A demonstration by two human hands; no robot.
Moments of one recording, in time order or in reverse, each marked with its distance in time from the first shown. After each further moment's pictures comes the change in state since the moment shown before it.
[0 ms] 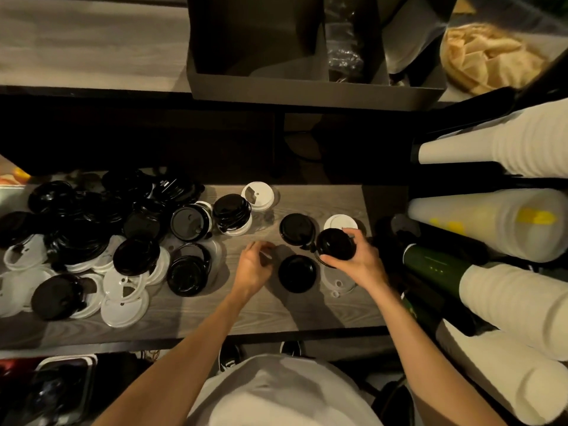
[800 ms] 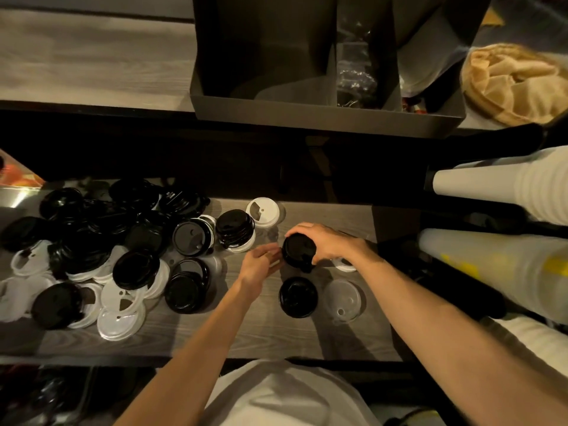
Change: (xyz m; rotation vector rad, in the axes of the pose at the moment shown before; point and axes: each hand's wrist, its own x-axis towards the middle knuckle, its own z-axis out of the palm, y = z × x) left_hand 0.036 0.037 -0.001 -0.911 -0.001 -0.502; right_hand 0.118 -0.078 0.021 -0.612 -0.642 -0.509
